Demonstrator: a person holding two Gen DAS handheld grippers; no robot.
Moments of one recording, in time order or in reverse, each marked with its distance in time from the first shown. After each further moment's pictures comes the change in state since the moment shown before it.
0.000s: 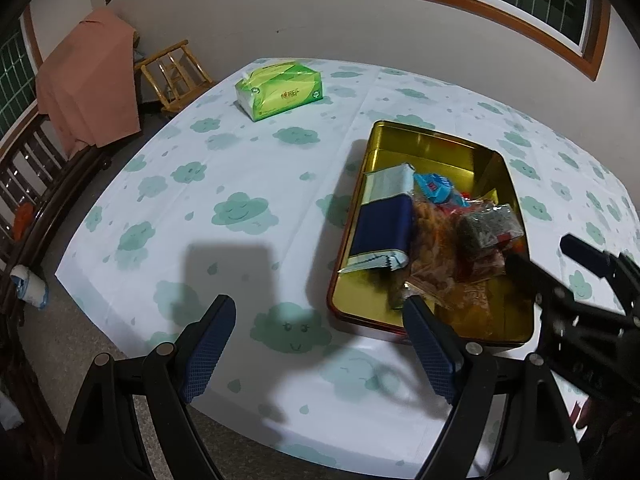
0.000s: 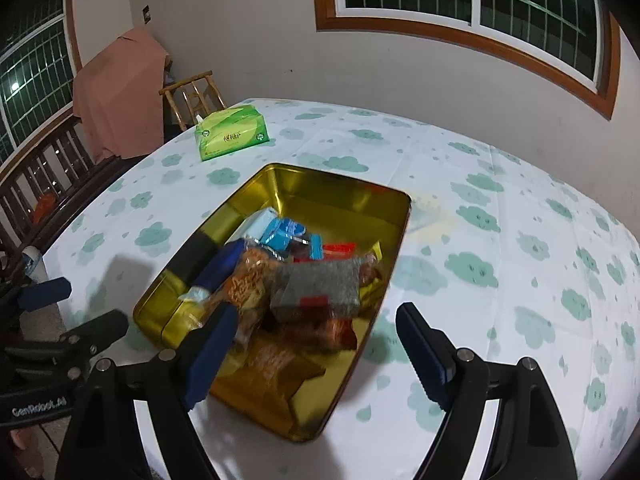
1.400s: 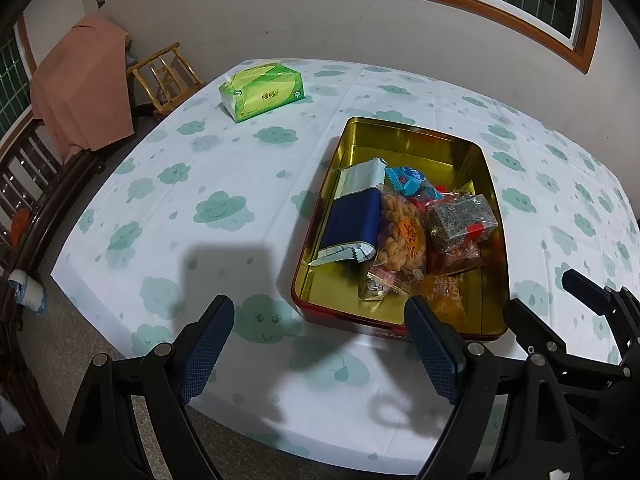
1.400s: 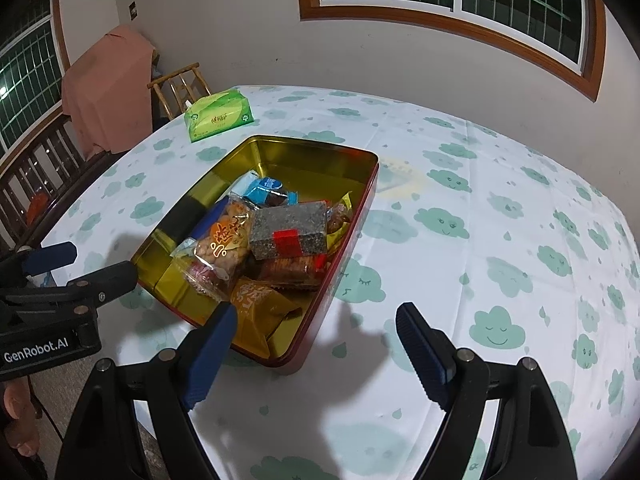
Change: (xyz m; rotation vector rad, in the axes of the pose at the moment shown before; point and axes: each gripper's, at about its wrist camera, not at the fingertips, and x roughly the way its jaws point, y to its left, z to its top) left arm -0.006 -0.022 -0.004 0.021 -0.001 -0.019; right arm -0.023 -0.015 -0.034 0.025 0.043 -0.035
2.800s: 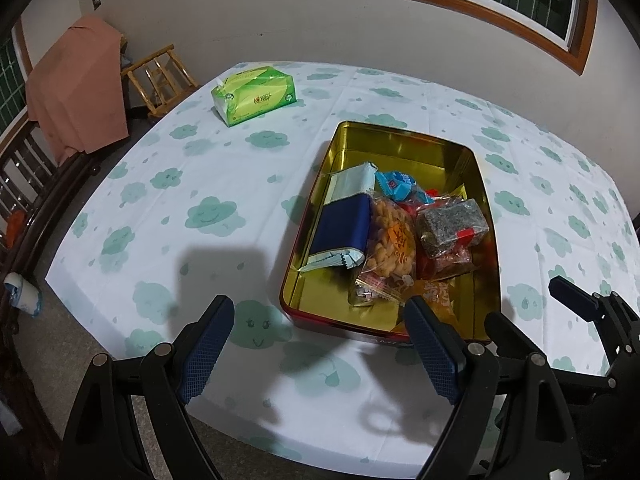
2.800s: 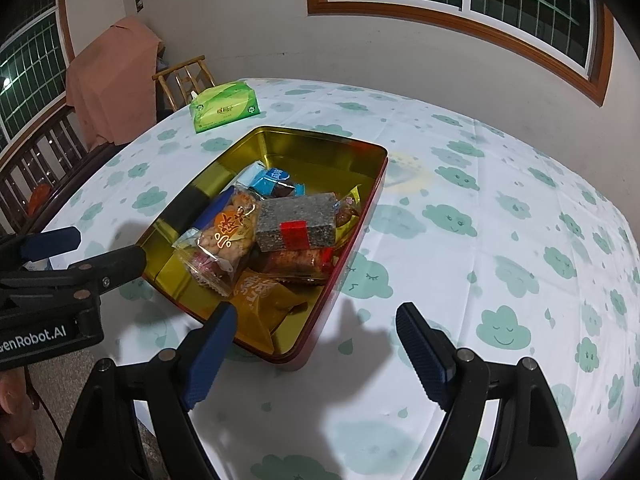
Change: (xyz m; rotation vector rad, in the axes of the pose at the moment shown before) left arm -0.001 -0.005 0.001 0.004 -0.012 -0.024; right arm 0.005 0.007 -0.001 -0.016 0.015 0.001
